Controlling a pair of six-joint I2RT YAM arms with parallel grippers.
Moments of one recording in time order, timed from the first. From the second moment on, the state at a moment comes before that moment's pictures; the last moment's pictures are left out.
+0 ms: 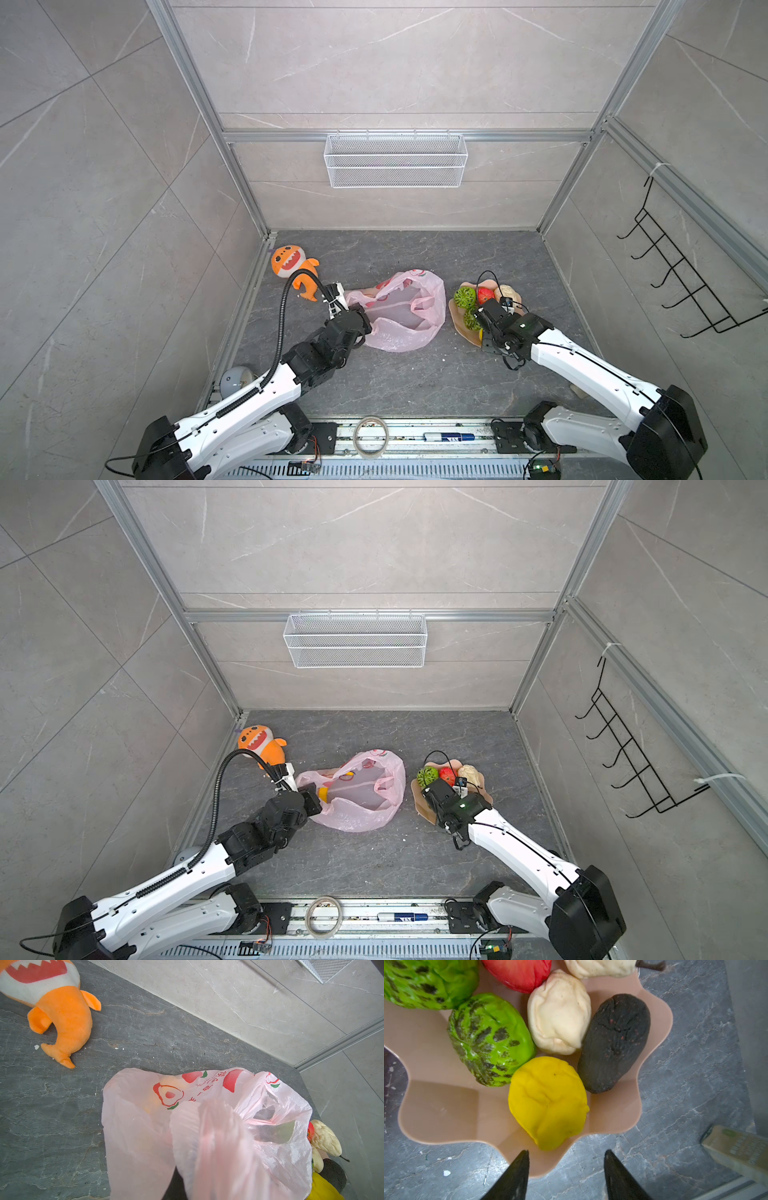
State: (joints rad) left arm -0.85 0.91 0.64 -0.24 -0.56 -0.80; right arm 0.57 1.16 0.81 -0.97 0.41 0.74
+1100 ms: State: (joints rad) left arm -0.85 0.92 0.69 -0.62 -0.47 -0.93; right arm 0.88 1.65 1.22 -0.58 -0.05 0.60
